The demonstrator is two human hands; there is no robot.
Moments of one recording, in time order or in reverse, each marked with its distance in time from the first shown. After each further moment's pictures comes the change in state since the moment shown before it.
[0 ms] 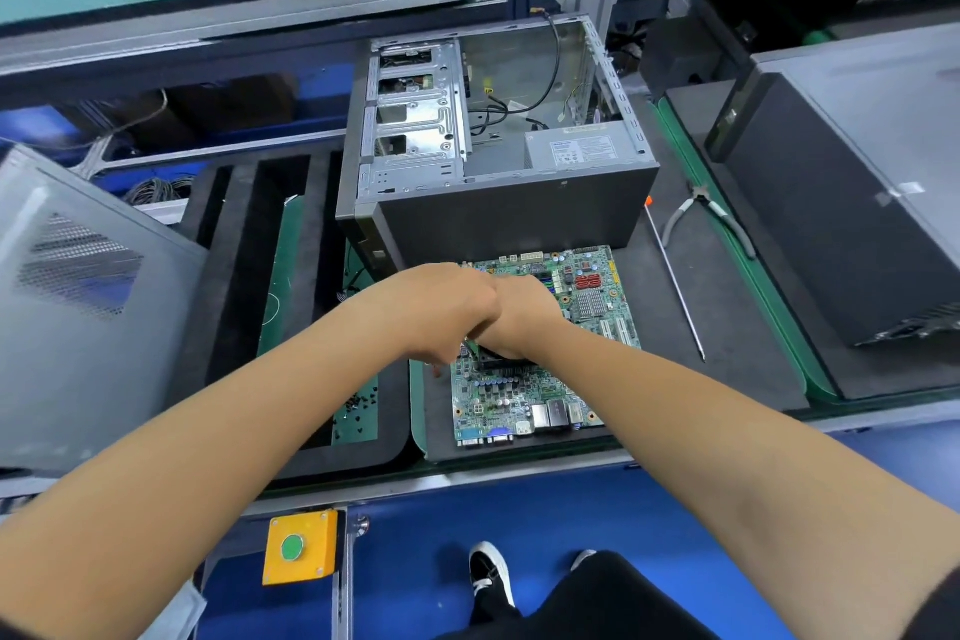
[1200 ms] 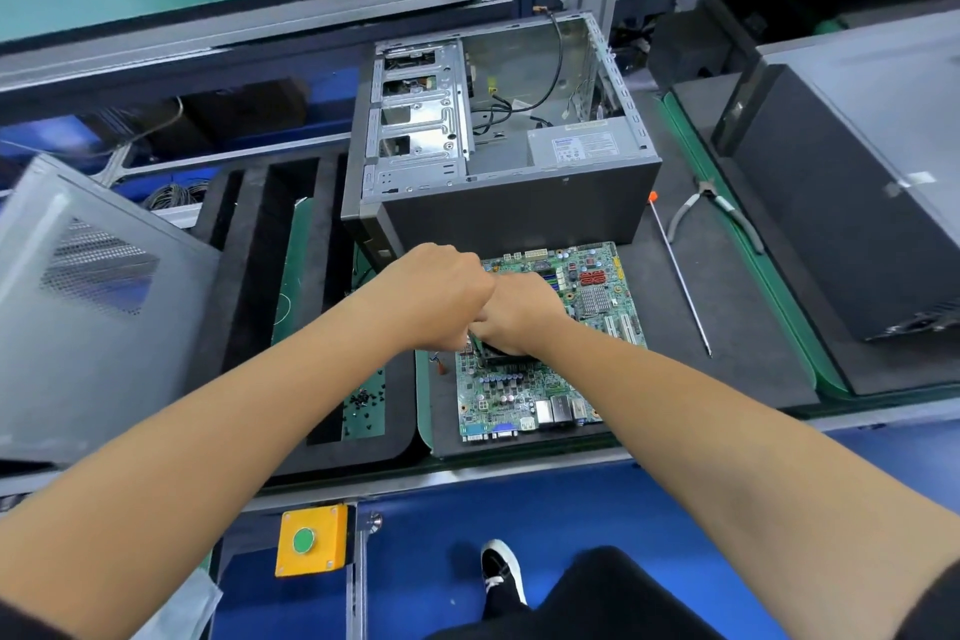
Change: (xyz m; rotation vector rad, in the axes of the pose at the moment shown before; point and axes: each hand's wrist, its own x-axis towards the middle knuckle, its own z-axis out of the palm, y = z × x) left_hand 0.002 0.002 0.001 0.158 0.218 -0.128; right_hand 0.000 0.002 0.000 0.027 0.001 -0.058
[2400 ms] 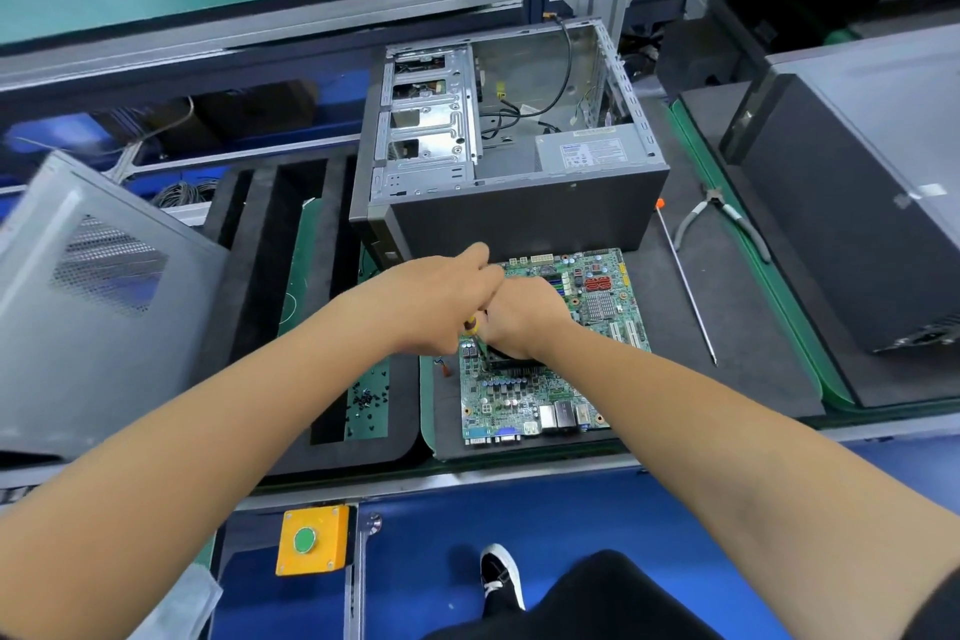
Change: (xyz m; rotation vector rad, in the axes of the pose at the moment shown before) left_hand -0.010 -0.007 0.001 -0.262 -0.114 -0.029; right_hand 0.002 0.000 0.004 -0.017 0.043 0.007
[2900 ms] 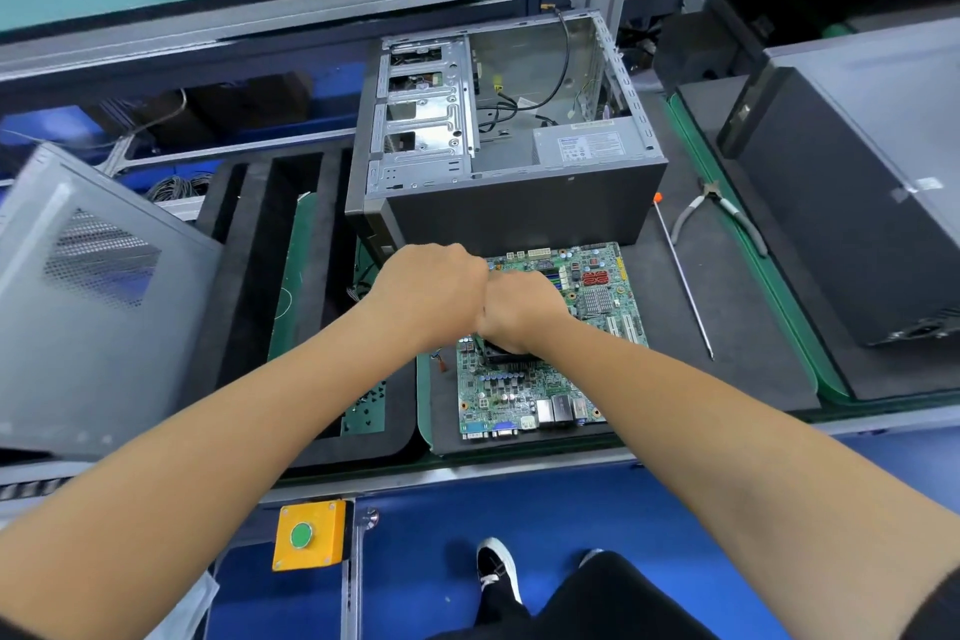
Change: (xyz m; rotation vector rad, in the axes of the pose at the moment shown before) left_hand 0.009 0.011 0.010 0.220 0.183 -0.215; right_hand 0.002 0.002 0.003 -0.009 -0.034 0.027
